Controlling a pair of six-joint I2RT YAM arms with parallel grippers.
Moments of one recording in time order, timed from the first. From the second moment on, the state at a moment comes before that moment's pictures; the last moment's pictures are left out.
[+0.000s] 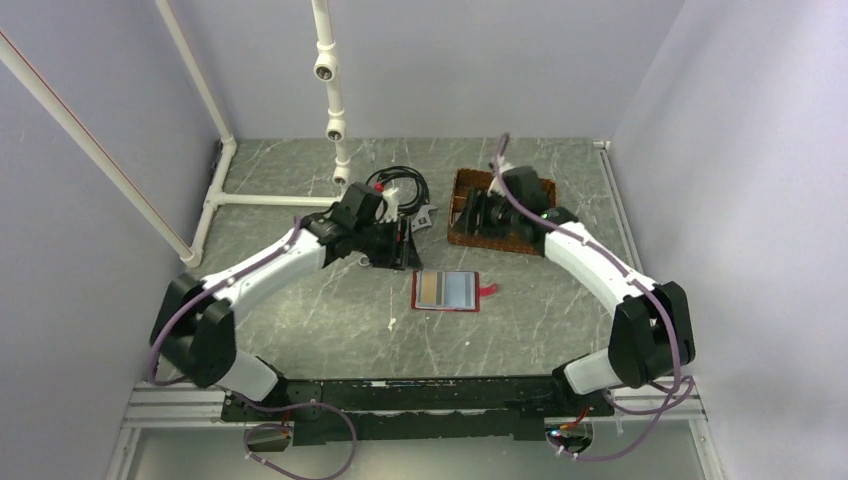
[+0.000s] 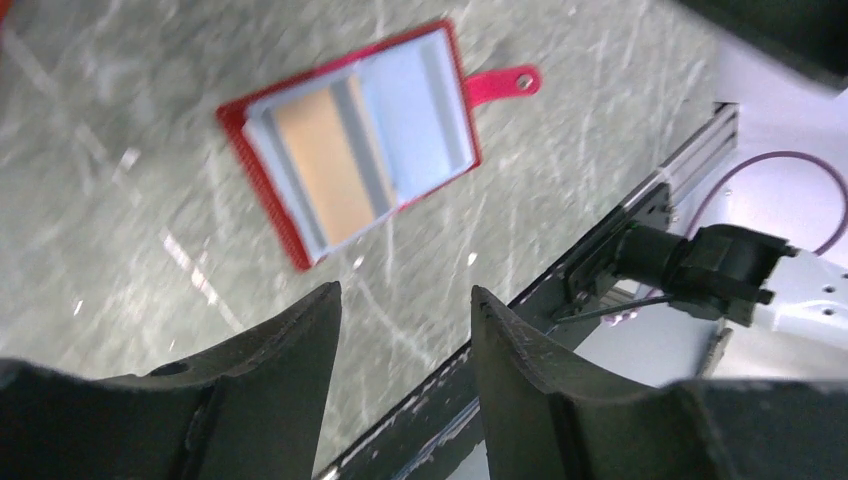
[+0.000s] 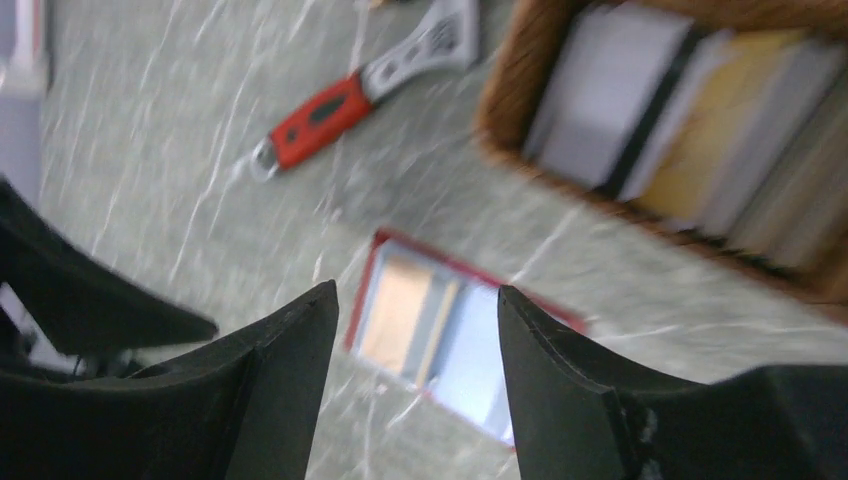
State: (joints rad) left arm -0.63 1.42 1.06 -0.46 0.36 -0.56; right arm 0.43 1.42 1.00 -0.29 -0.30 0.46
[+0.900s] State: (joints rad) left arm -0.62 1.97 1.59 -0.43 0.51 -0.52; right arm 0.26 1.82 1.34 -0.48 -0.01 0.40
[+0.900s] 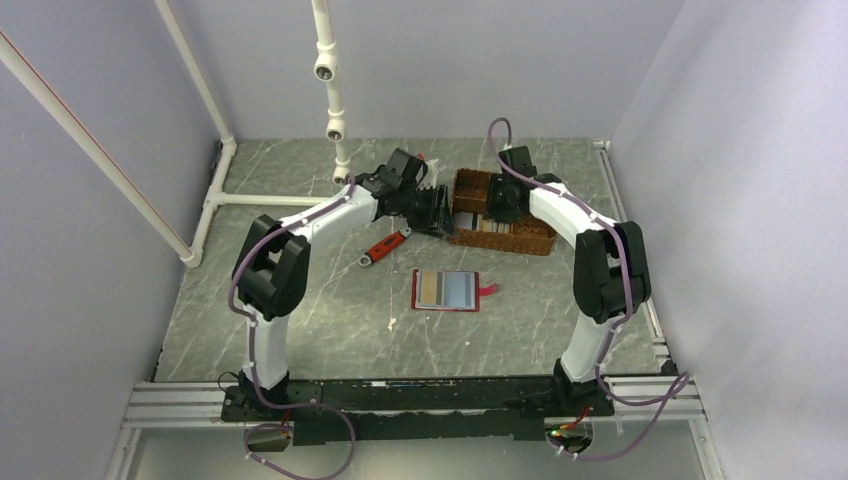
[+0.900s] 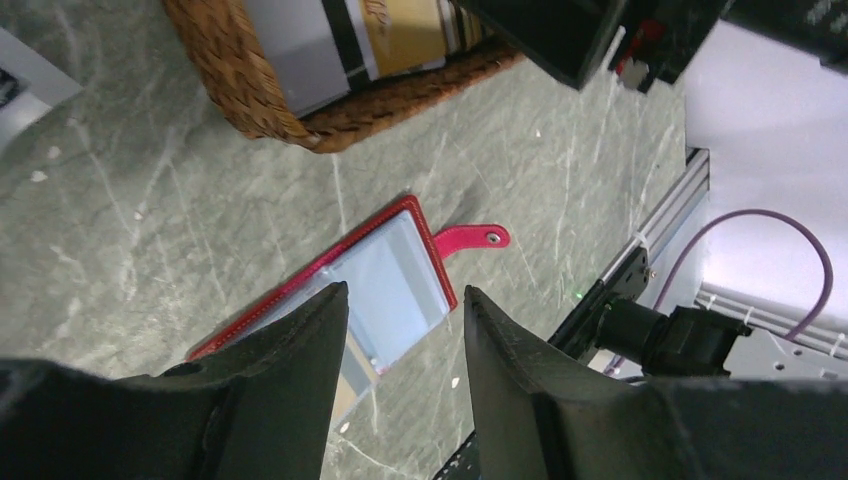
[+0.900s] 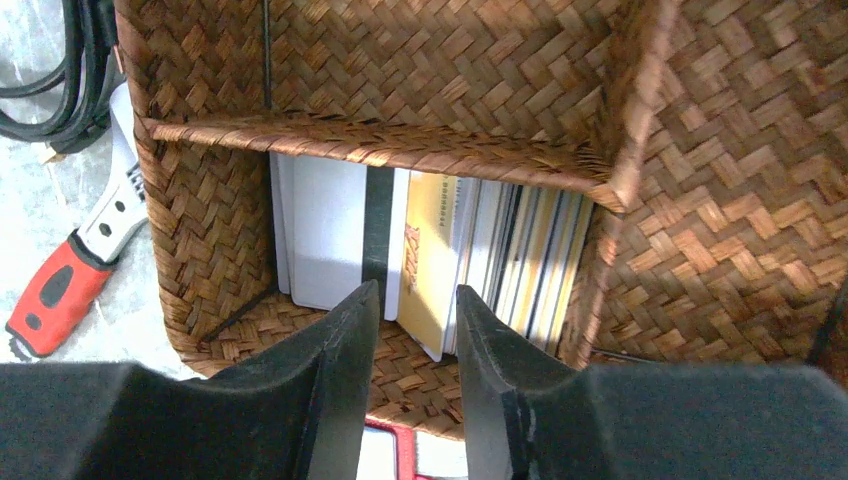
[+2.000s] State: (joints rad) left arm -0.55 2.10 1.68 -0.45 0.51 -0.52; right arm 0.24 1.85 1.34 -0.45 -0.03 0.39
